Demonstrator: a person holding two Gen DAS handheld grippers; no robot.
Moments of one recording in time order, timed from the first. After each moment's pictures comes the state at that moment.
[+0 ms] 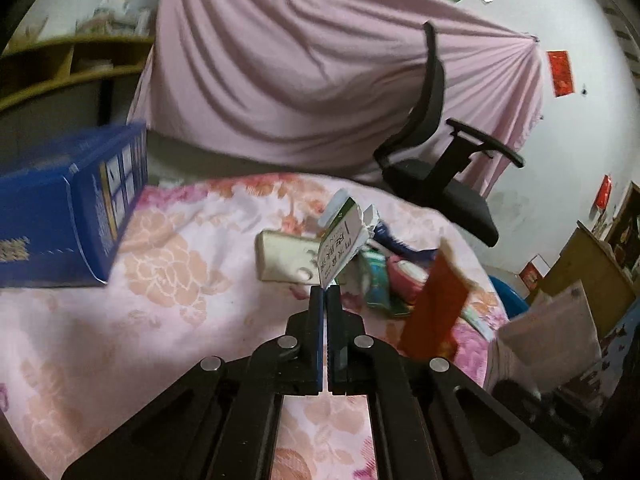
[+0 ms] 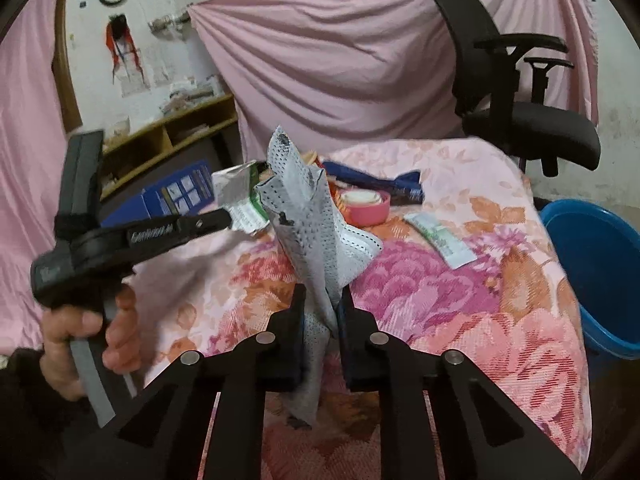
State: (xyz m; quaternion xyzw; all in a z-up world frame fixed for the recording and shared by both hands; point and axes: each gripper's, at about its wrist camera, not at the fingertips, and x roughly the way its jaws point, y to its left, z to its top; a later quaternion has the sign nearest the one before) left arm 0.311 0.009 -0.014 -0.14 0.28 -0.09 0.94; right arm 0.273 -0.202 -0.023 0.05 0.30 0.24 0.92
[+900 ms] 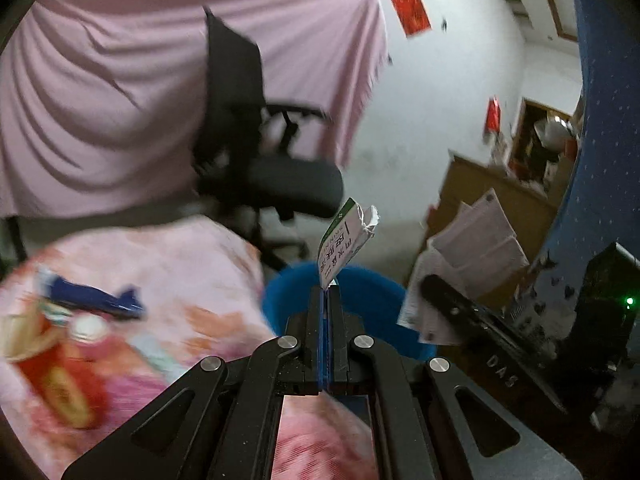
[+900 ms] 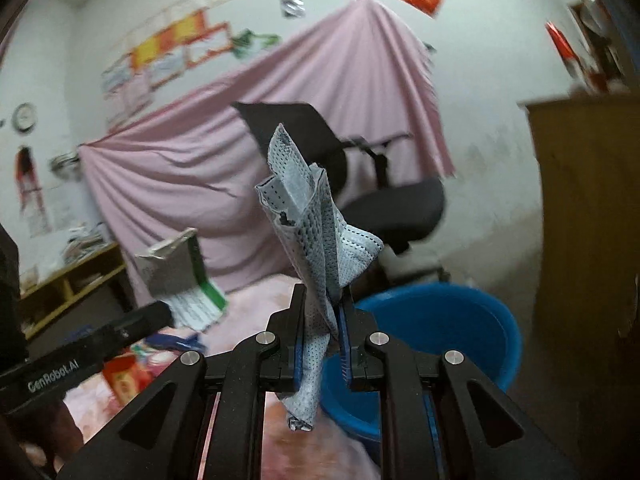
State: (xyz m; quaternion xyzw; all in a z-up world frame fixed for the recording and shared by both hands) left arm 0.339 -0.258 0.033 -0.03 0.27 -0.31 0.91; right arm 0.279 -0.404 0.004 0.16 0.16 0.00 0.98
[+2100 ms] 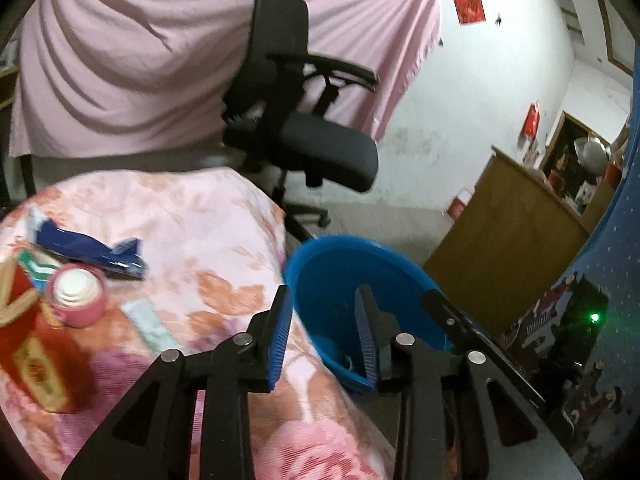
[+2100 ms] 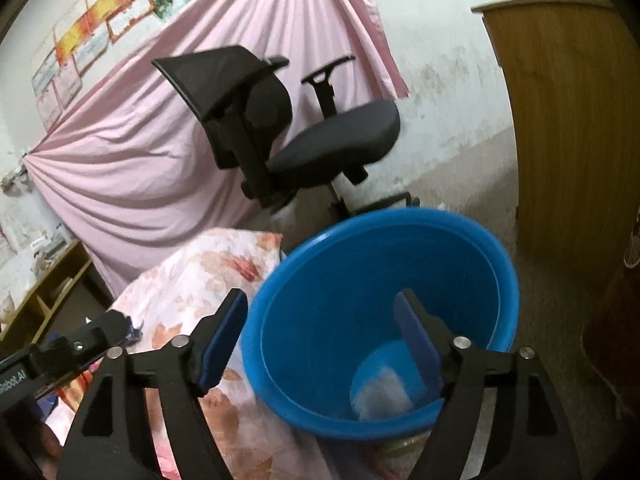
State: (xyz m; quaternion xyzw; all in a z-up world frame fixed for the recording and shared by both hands) left arm 0.361 -0.240 0.029 -0.08 0.32 -0.25 0.91; right arm 0.312 -0.433 -0.028 0.22 0.24 -0.03 0.94
